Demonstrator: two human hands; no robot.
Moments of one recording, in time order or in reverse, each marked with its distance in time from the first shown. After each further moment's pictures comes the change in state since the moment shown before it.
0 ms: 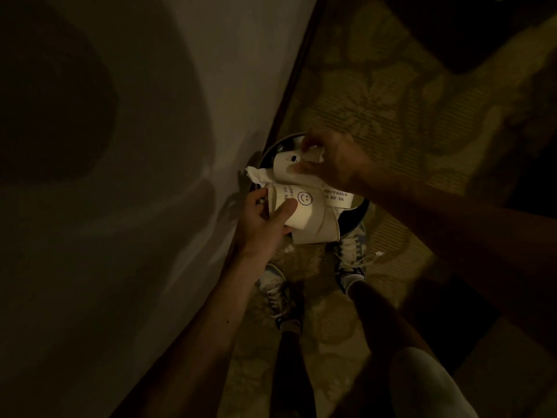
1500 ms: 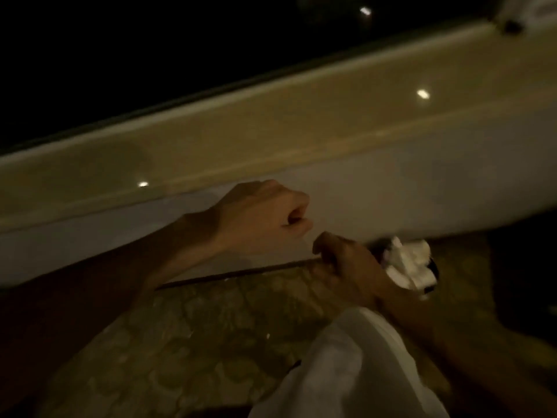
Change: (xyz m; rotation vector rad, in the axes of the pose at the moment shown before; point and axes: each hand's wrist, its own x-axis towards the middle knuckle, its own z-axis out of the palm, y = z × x) left_hand -0.719 0.054 -0.256 1.111 0.578 0.607; right_hand -0.581 -0.326 0.054 -0.585 -0.443 -1.053
